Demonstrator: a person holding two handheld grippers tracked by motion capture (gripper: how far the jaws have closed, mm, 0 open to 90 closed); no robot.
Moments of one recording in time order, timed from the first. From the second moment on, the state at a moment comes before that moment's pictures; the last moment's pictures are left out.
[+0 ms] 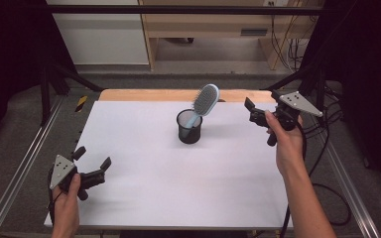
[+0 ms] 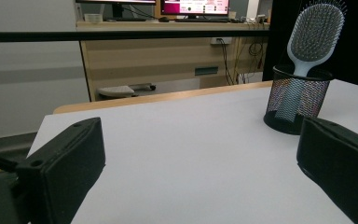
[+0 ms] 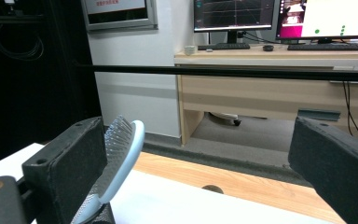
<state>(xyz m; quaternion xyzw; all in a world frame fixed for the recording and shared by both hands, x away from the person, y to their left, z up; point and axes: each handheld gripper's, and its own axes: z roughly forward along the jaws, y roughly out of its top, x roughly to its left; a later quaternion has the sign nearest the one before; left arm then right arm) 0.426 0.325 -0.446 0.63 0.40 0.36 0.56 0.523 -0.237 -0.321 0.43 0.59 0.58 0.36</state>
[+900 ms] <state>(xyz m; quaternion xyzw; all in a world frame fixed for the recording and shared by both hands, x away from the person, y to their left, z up) 0.426 0.327 -0.447 0.63 0.40 0.37 0.56 0.494 -0.266 -0.340 0.44 0.59 0.57 0.37</state>
